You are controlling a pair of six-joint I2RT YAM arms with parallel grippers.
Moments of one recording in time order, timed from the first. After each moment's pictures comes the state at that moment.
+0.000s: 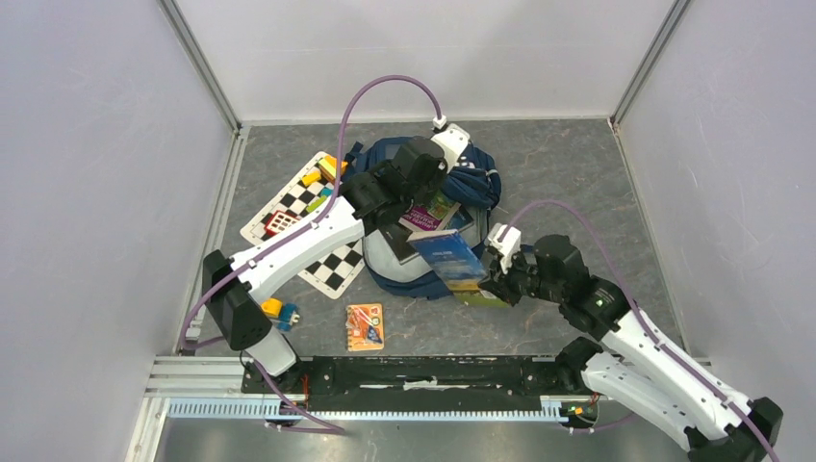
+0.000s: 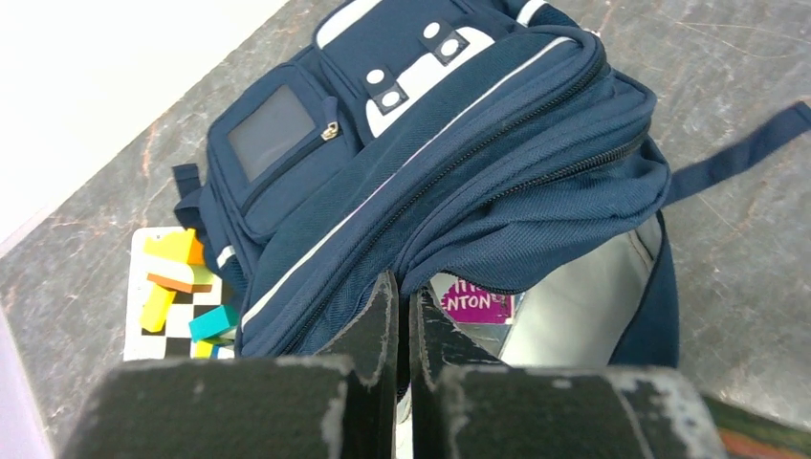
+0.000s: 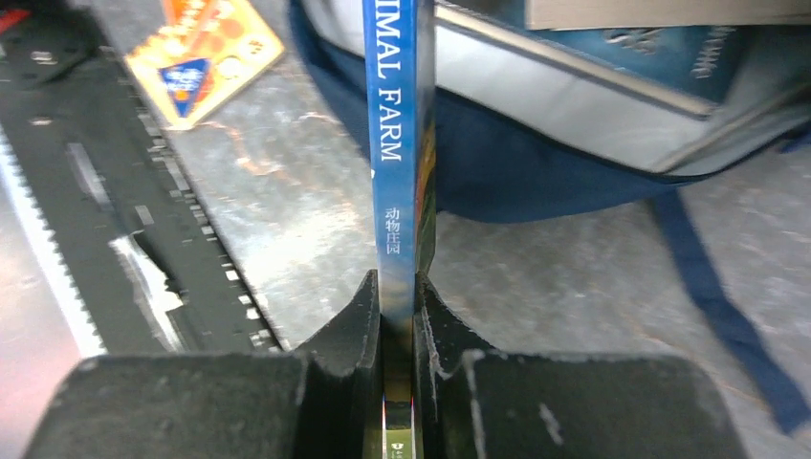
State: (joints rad) left arm -0.89 1.62 1.61 -0.54 -0.42 0.07; right arm 0.66 0.66 0.59 -0.47 -0.37 -0.08
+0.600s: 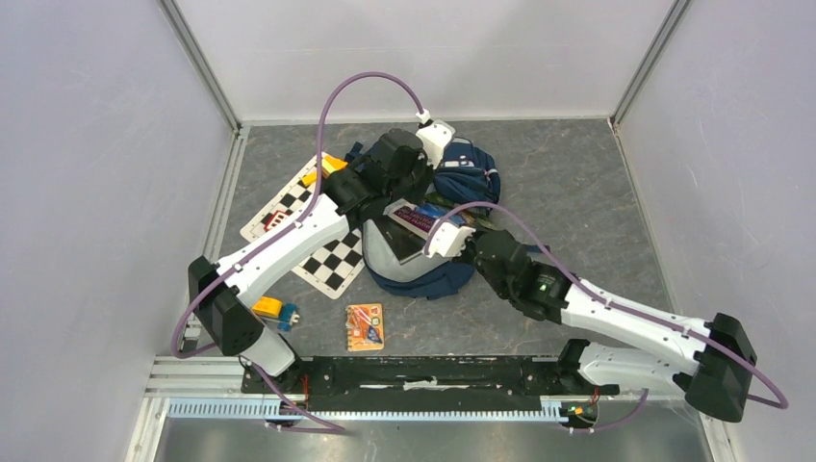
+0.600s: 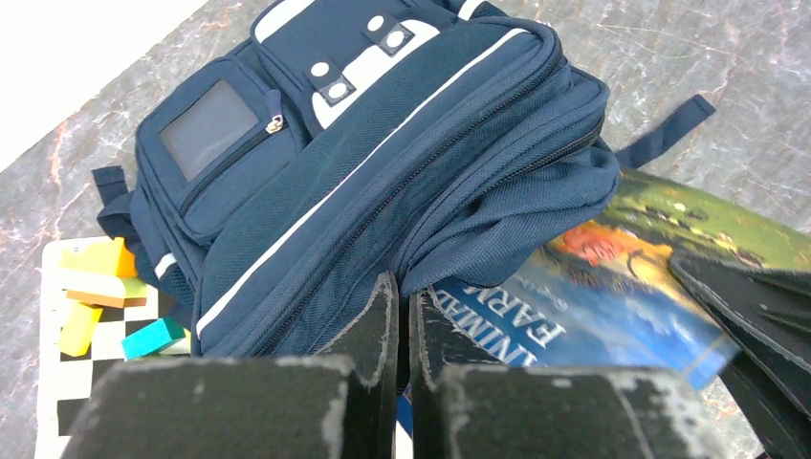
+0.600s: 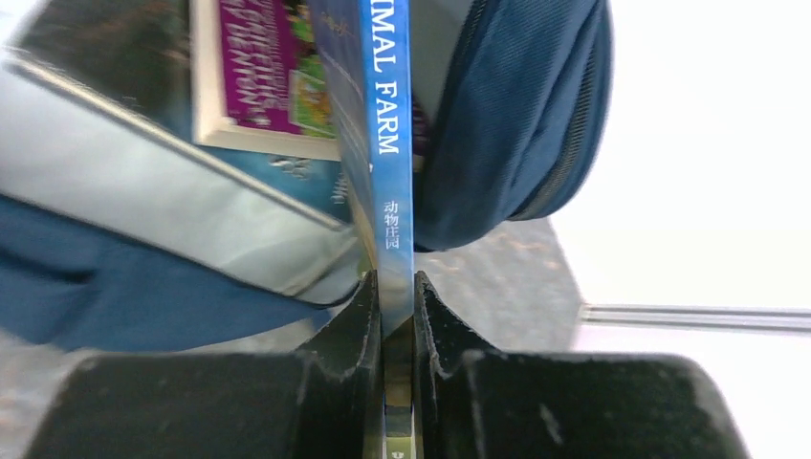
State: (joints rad) left arm -0.81 1.56 1.56 -0.54 -0.18 0.02; right arm 0.98 1.04 0.76 -0.13 0.48 -0.61
